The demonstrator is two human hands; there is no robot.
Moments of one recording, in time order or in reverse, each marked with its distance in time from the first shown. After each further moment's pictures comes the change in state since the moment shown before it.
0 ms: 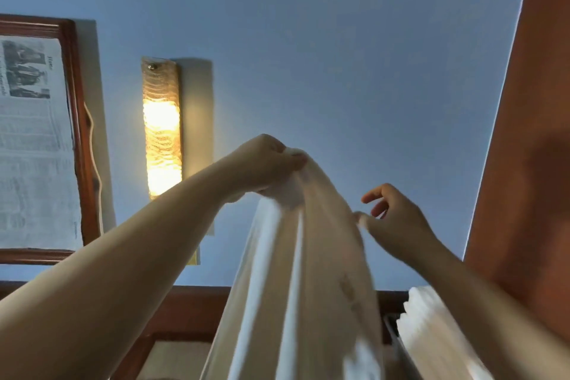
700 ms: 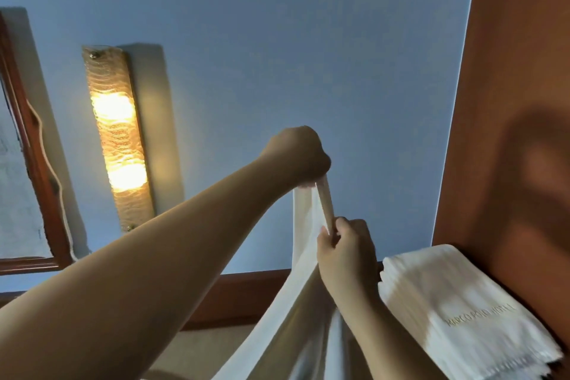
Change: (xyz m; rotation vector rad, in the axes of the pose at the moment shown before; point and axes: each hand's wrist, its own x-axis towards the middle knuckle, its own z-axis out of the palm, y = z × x) left_hand 0.025 0.069 0.120 0.461 -0.084 0.046; right_hand -0.080 0.028 0.055 -0.002 0.288 0.103
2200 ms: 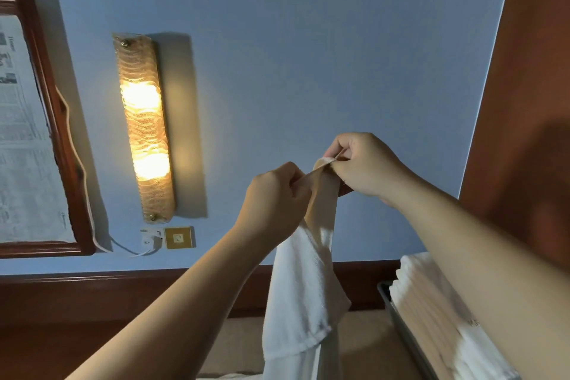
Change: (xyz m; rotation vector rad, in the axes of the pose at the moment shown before) left_hand -0.068 -0.115 0.031 -0.321 0.343 0.073; right_hand 0.095 -0.105 -0.038 0.238 -0.498 -0.125
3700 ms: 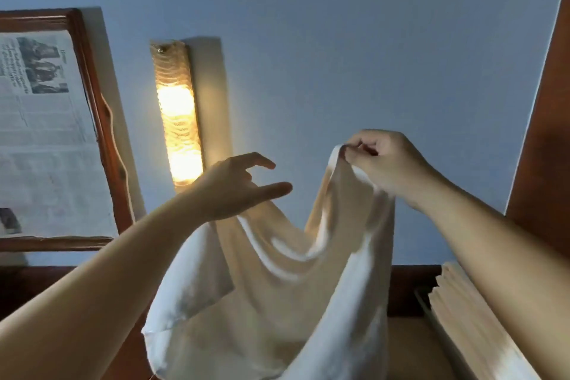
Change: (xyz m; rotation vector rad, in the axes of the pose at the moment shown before) left_hand 0.030 -0.068 -0.110 0.272 -0.255 -0.045; right_hand 0.020 0.004 0.025 0.064 0.060 -0.136
